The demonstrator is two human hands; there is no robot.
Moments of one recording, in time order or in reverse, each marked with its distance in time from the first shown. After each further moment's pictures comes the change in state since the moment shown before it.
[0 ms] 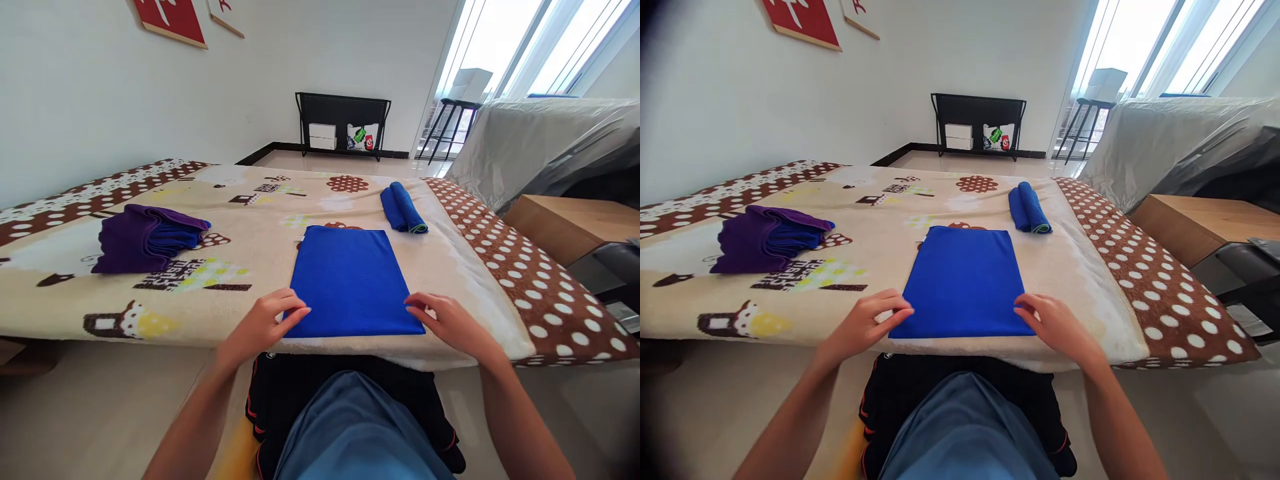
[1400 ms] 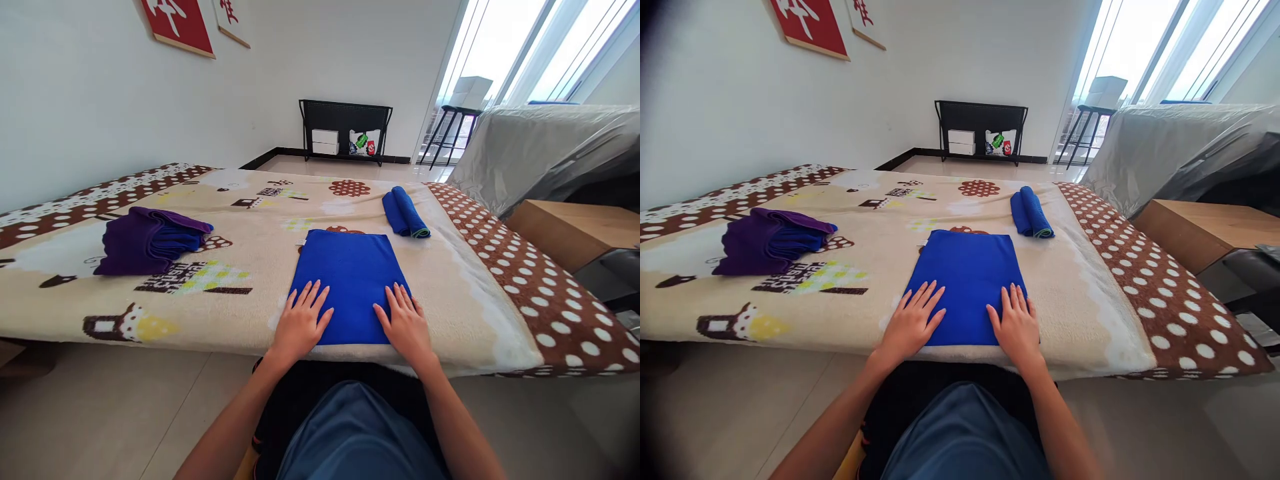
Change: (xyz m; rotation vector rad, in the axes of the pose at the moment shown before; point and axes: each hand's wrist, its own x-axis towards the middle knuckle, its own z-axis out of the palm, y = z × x) left_hand 0.018 -0.023 0.092 0.448 0.133 -0.179; right_hand 0.038 -0.008 0.112 -0.363 0.420 0.185
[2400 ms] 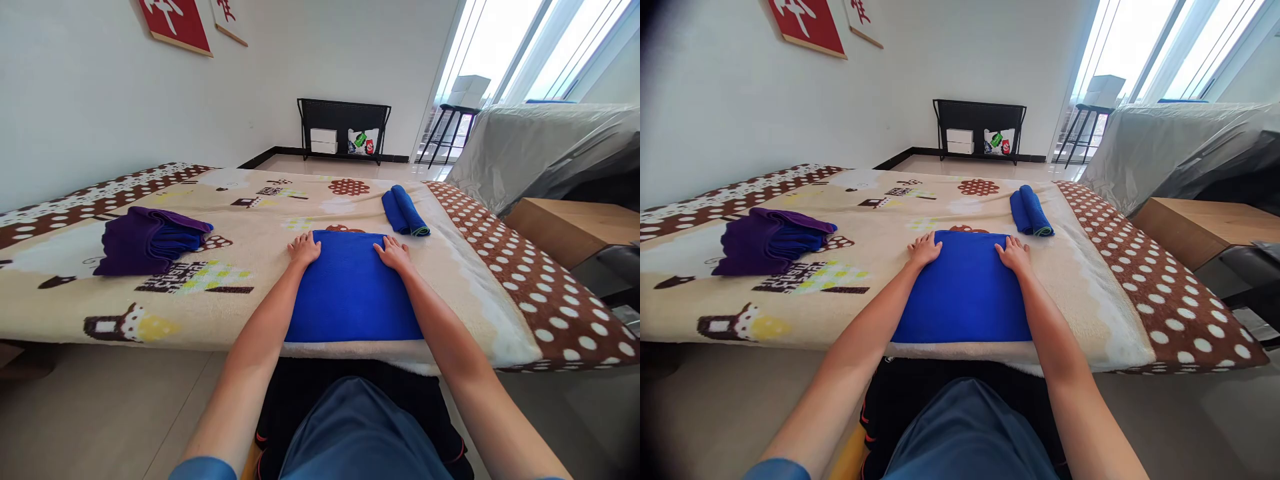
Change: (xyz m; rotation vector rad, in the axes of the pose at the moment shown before) left_hand 0.200 -0.088 0.037 -0.003 -0.110 -0.473; right_hand 0.200 0.050 0.052 -0.027 -0.352 0.179
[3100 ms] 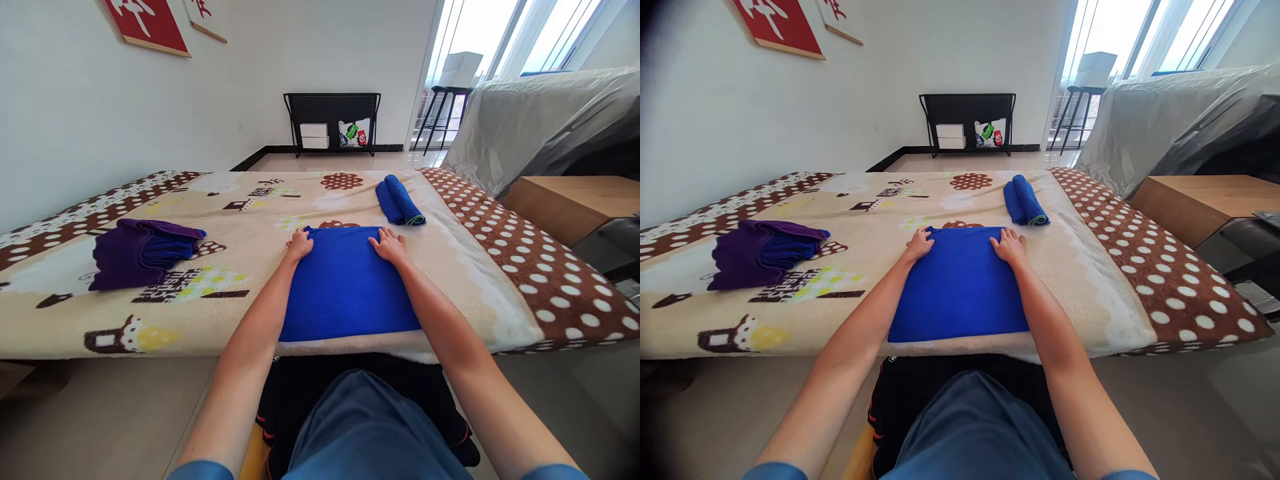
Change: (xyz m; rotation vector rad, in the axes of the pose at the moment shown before) left_hand 0.011 0.005 -0.011 -0.033 -0.037 0.074; right_hand 0.002 0.001 0.005 0.033 0.037 0.021
